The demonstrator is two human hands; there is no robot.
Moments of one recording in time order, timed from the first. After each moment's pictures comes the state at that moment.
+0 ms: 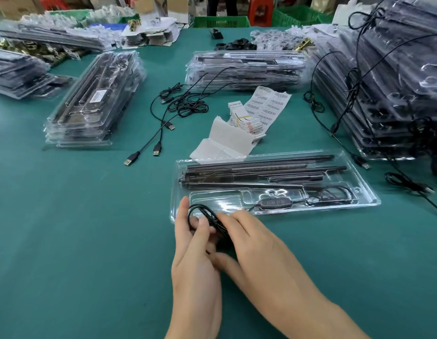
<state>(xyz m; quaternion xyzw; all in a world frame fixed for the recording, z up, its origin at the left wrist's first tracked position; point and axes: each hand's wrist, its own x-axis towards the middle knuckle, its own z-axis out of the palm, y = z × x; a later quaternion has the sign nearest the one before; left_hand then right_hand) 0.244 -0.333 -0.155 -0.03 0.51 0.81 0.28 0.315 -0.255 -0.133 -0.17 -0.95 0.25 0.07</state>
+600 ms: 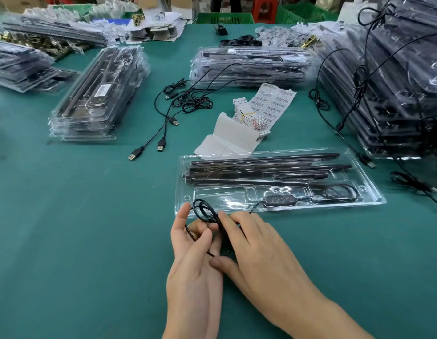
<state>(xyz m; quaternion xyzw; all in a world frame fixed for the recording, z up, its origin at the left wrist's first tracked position) 0.246 -0.345 -0.159 -0.05 0.38 0.88 0.29 0.318 -0.262 -0.149 -0.15 -0.97 0.13 0.13</state>
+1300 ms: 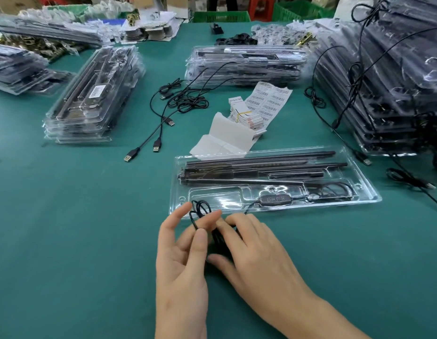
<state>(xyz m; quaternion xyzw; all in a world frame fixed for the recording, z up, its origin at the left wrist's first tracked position) 0.243 -0.360 -0.161 0.12 0.55 0.79 0.23 0.319 -0.261 -0.160 -0.15 -0.97 0.12 0.16</state>
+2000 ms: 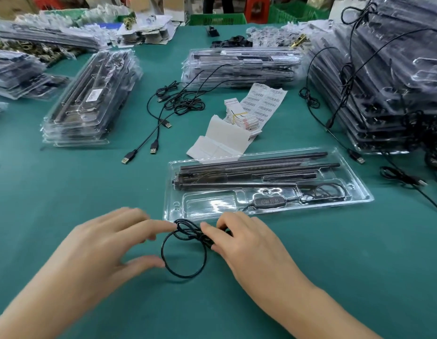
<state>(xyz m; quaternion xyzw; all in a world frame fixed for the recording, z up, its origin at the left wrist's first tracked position) 0.120 -0.433 -0.112 0.64 0.75 0.17 0.01 0.315 -0.254 -0.162 -0.12 -0.98 0.06 0.14</state>
